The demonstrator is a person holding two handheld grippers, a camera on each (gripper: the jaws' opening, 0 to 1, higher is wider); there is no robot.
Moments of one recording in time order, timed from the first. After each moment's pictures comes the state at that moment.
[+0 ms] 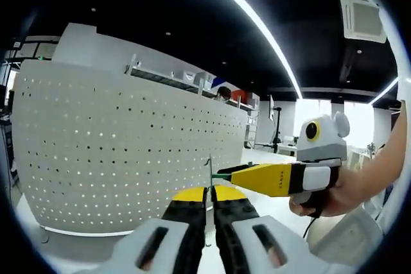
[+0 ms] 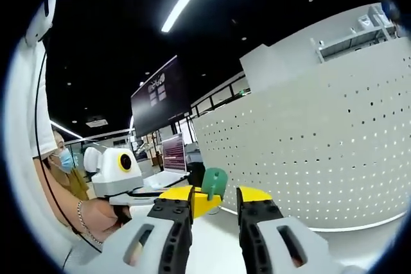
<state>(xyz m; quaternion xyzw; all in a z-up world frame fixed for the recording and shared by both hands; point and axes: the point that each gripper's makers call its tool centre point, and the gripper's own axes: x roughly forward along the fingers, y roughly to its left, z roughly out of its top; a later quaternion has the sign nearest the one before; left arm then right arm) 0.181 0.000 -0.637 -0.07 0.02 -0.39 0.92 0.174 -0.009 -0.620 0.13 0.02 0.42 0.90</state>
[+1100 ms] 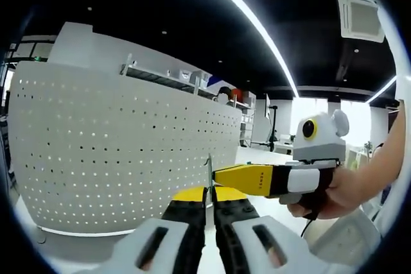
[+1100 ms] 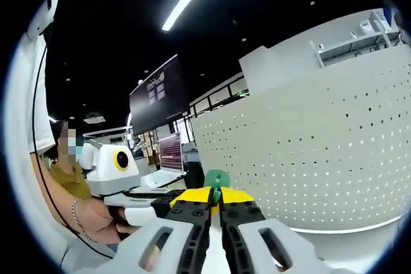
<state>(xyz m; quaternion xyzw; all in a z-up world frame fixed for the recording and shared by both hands) 0.174 -0.010 -0.635 -0.07 0.03 -0.40 0.91 0.174 -0.010 -0.618 0.12 0.02 0.41 0.90</state>
